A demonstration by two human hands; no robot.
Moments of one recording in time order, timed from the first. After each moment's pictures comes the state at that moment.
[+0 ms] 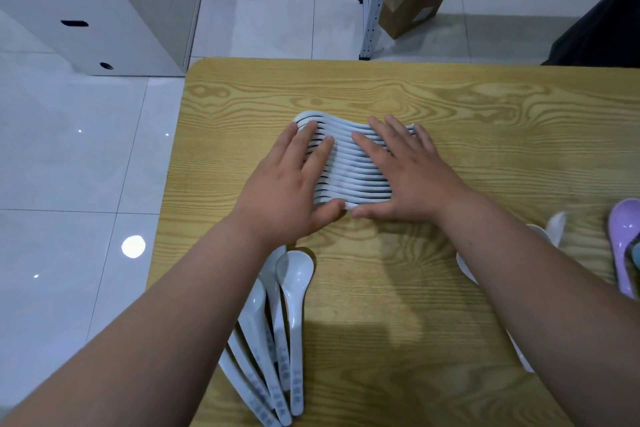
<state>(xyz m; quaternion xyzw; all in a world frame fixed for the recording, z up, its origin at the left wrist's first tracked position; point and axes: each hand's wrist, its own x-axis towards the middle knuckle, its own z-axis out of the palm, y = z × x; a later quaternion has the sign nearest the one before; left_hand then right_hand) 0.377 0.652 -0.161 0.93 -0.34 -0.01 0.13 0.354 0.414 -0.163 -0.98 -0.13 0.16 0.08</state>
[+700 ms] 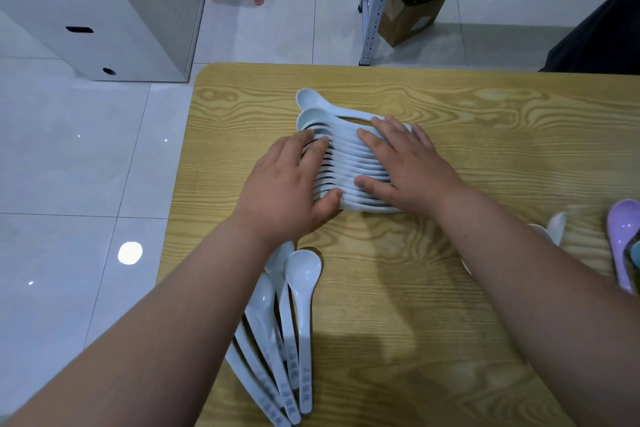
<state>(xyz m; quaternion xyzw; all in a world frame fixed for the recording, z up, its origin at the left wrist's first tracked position) 0.377 0.660 -0.150 0.94 -0.31 0.02 0.16 0.362 0.421 -0.166 -0.98 -0.10 0.12 0.12</state>
